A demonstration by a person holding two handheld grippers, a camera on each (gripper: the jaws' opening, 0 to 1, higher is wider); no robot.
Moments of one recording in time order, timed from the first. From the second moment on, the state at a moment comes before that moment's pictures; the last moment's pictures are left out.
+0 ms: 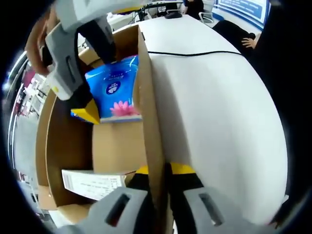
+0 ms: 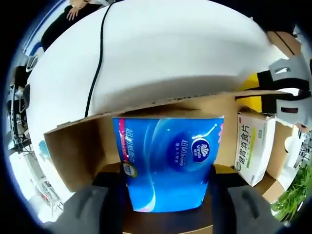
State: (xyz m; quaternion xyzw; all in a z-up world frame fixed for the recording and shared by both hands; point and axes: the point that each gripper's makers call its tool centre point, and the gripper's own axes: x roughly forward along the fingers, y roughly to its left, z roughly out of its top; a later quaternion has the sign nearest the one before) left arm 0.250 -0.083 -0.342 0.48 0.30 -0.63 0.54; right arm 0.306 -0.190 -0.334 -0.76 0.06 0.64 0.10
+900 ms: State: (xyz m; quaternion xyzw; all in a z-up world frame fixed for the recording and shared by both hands) left arm 0.250 -0.083 -0.342 0.49 0.29 -0.63 0.54; right arm 0.311 -0.193 -0.356 -0.74 0.11 0.65 0.09
